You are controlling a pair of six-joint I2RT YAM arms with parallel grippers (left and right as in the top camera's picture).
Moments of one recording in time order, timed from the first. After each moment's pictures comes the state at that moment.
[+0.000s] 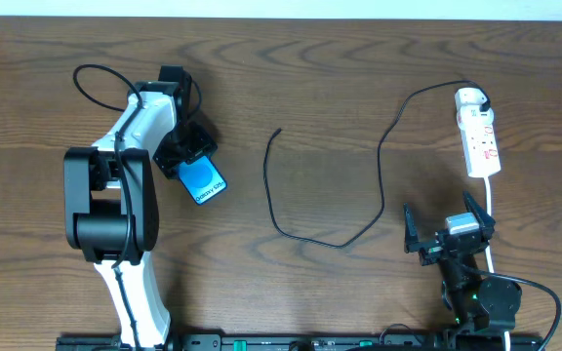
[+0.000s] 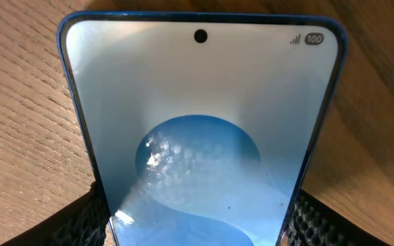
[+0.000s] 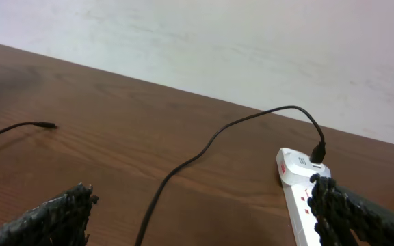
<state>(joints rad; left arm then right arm) -0.05 2.12 1.49 -0.97 0.05 -0.69 -0.04 0.01 0.01 -0.05 -0.24 -0.19</state>
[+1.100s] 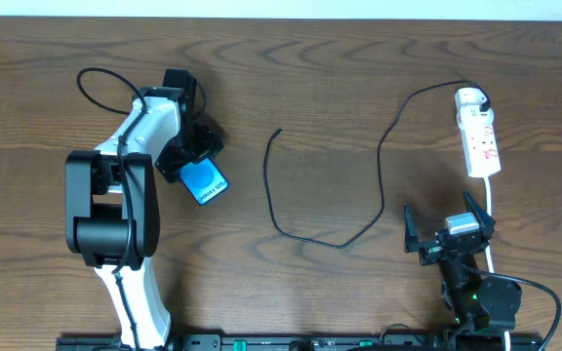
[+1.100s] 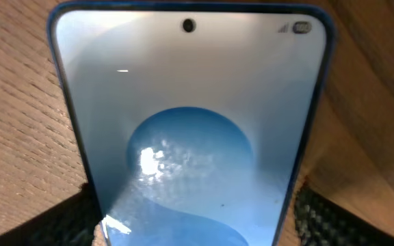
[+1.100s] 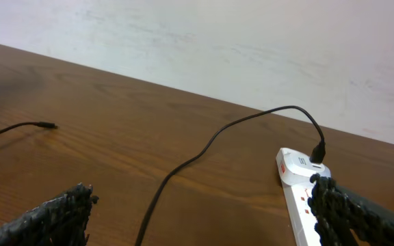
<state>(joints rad) -0.08 2.09 1.43 -0.91 0.04 -0.73 -0.04 0.01 0.01 -0.05 -0.24 -0.19</state>
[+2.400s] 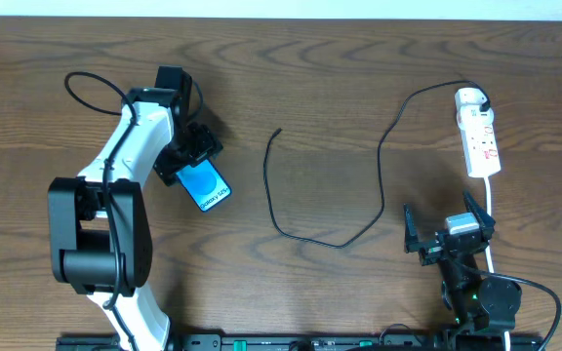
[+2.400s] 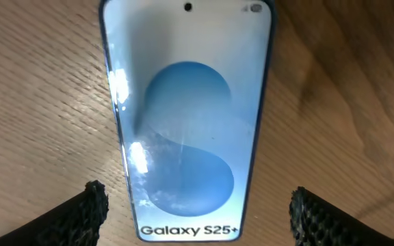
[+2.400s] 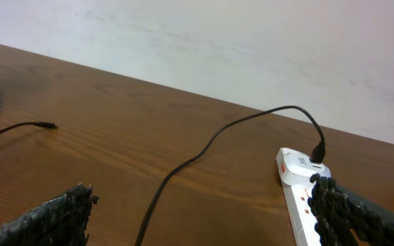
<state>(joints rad) -0.08 1.93 1.38 -0.98 0.07 -0.72 -0.04 0.01 0.01 -0.05 -0.24 -0.19</state>
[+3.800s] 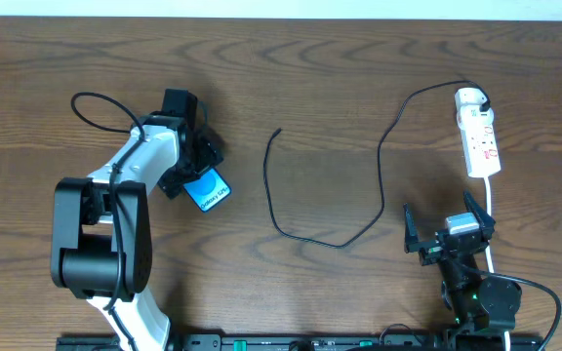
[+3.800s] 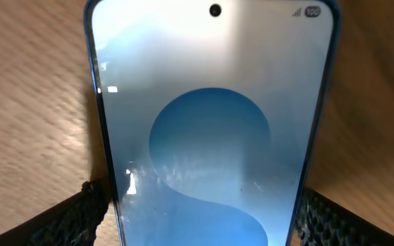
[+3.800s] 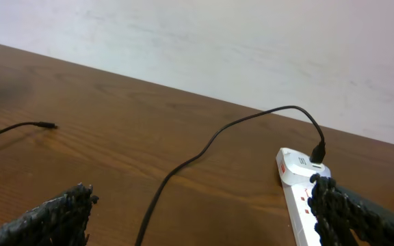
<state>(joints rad) -0.09 1.91 1.17 -0.72 -0.01 -0.78 -0.04 0.01 0.01 -0.05 -0.24 -0.19</state>
